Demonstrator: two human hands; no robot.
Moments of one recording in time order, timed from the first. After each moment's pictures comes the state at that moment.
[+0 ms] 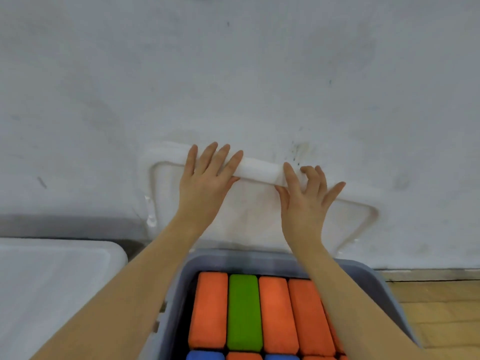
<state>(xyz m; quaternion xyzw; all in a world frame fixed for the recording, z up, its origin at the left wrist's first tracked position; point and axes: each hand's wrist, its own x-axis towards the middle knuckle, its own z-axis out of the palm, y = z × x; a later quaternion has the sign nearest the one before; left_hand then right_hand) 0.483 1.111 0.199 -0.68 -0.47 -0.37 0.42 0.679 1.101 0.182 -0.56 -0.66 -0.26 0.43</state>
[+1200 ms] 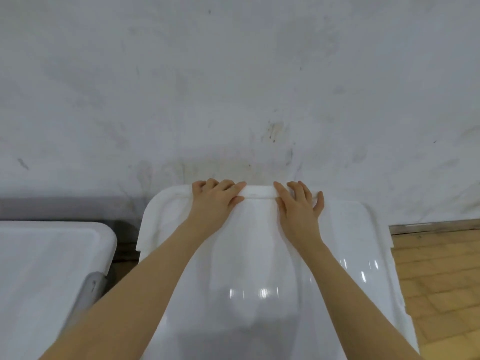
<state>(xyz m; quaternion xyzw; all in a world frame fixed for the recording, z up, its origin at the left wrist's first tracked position) 0.516 1.049 0.163 -0.80 -0.51 -0.31 0.09 0.715 1.015 0.174 -0.66 -0.70 -0.09 0.26</state>
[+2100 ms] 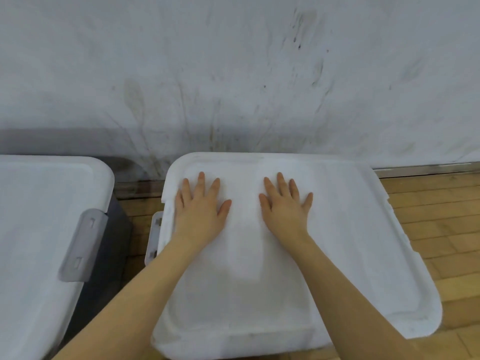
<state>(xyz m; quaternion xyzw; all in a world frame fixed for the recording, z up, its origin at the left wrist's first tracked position) 0.506 0.963 0.053 -0.70 -0.70 -0.06 -0.11 0.684 0.970 0.054 -0.73 -0.68 0.10 0.02</state>
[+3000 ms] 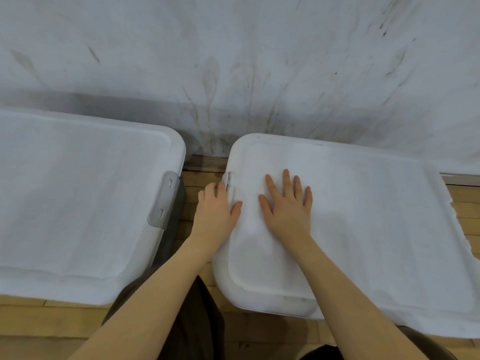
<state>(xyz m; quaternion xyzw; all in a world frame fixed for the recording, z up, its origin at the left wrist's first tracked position) 0.427 0.892 0.054 -0.62 -0.75 -0.16 -0.17 0.587 0.924 0.037 -0.65 -0.75 0.07 0.05</state>
